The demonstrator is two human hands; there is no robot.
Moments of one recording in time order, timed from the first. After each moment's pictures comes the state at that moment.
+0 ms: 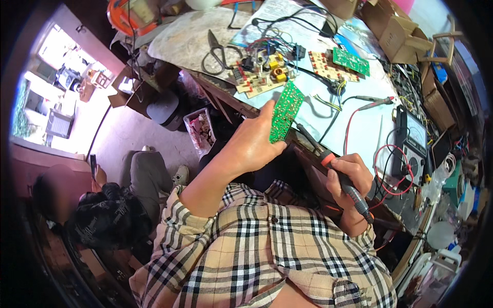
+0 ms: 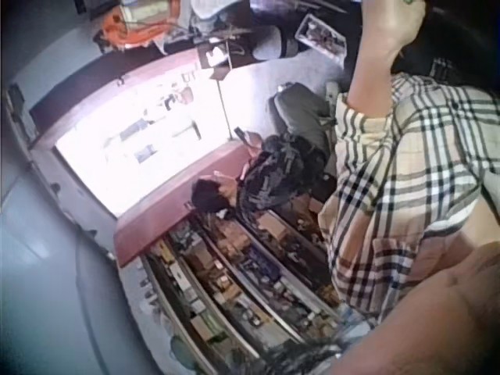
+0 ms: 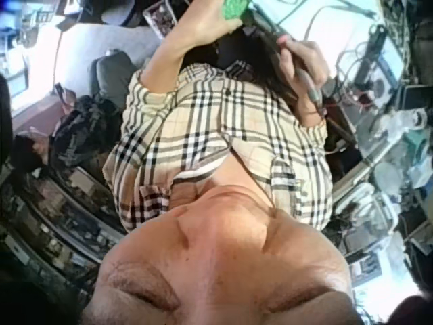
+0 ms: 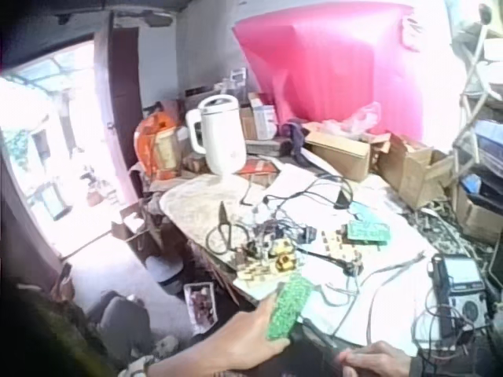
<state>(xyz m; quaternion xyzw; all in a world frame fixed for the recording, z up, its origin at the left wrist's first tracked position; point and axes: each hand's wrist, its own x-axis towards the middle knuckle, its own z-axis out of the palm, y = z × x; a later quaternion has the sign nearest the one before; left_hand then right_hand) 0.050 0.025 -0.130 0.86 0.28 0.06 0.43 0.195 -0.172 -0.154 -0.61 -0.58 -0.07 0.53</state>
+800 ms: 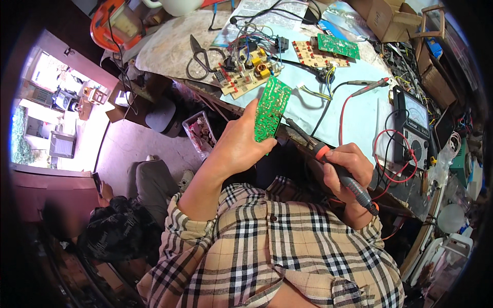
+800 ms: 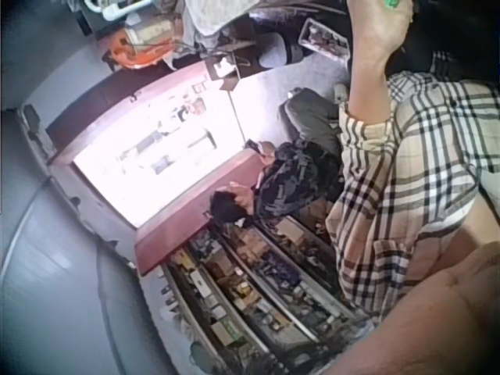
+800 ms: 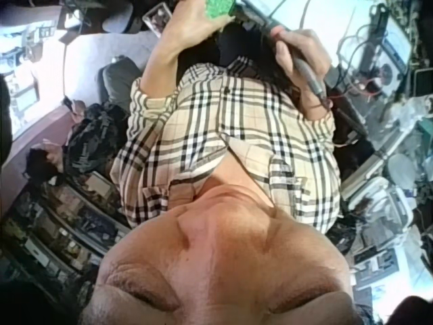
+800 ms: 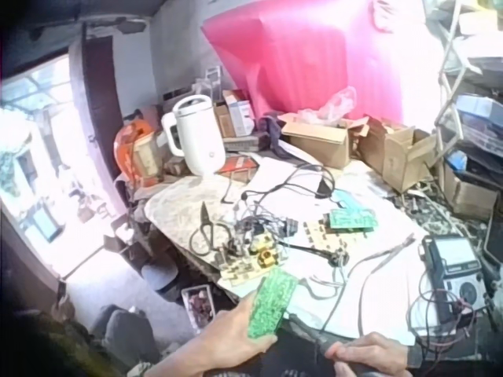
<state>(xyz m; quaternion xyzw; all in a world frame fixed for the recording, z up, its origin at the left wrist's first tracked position) 0.051 0.026 -0.134 0.85 0.28 0.07 0.45 0.198 -0.174 -0.155 -0.60 -0.57 -0.04 0.56</state>
